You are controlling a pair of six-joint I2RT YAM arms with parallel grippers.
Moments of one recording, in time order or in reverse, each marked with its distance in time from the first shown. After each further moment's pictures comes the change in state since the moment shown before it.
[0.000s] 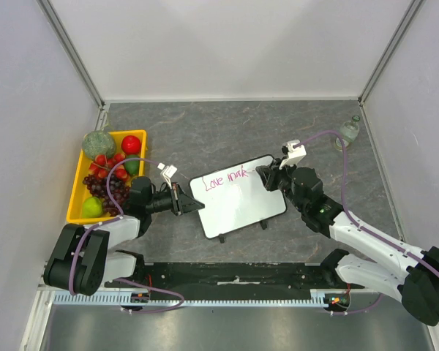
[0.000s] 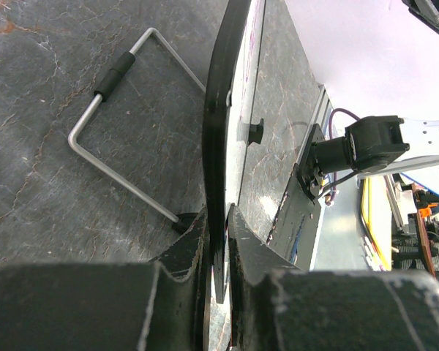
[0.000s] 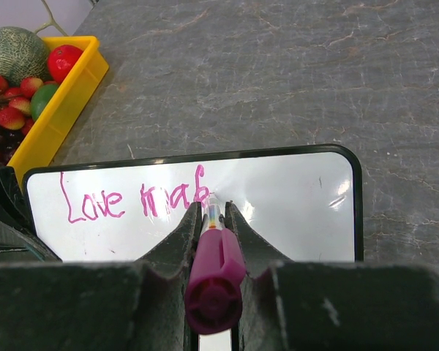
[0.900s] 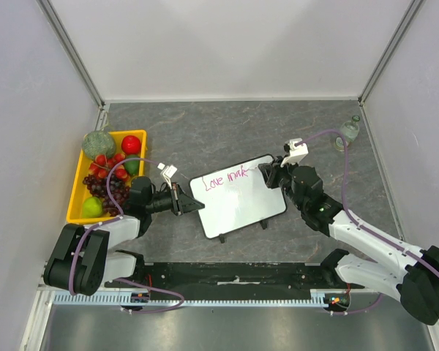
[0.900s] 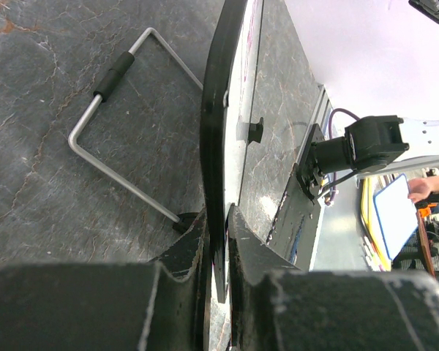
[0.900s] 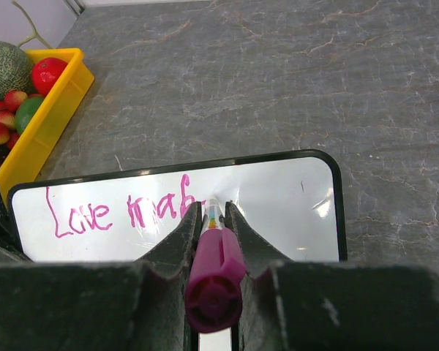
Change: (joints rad) left arm 0.000 0.000 0.000 0.000 0.000 -0.001; right arm -0.012 0.012 0.010 0.005 0.042 0.000
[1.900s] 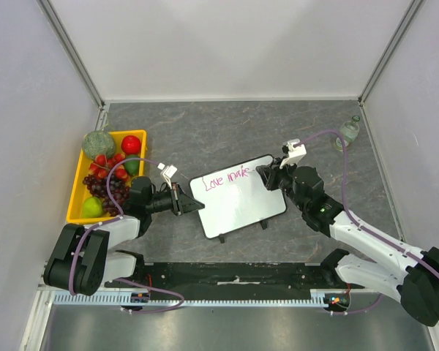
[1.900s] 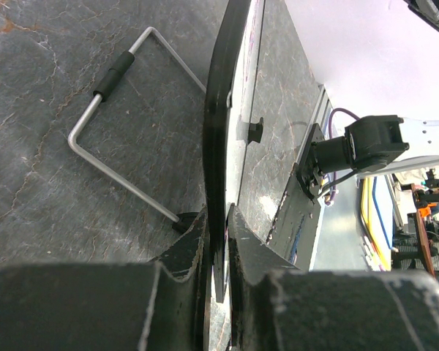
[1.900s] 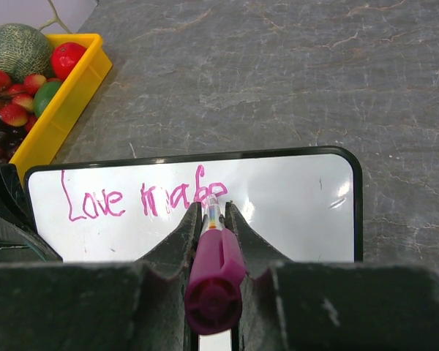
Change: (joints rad) left arm 0.000 0.000 0.000 -0.001 0.001 0.000; right arm -0.006 -0.005 -0.003 0.000 -0.076 -0.008
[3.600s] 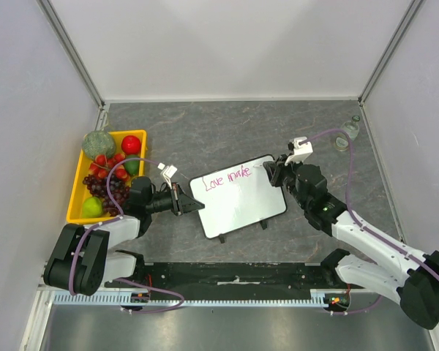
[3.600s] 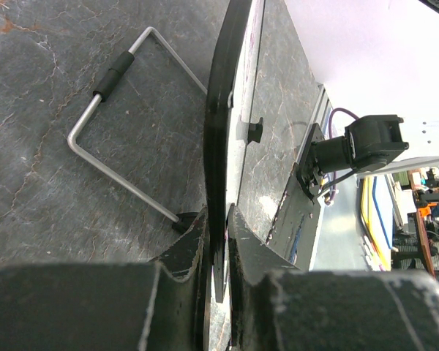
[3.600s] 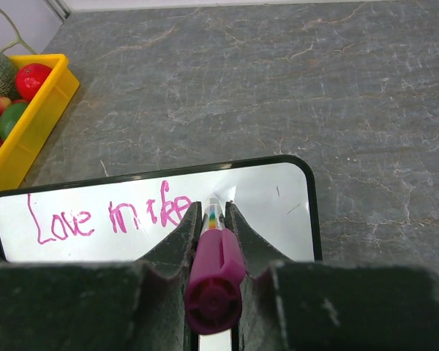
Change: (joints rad) left arm 0.000 0.000 0.000 0.000 0.000 0.000; right arm -0.031 -0.029 0.007 -0.031 0.069 -0.018
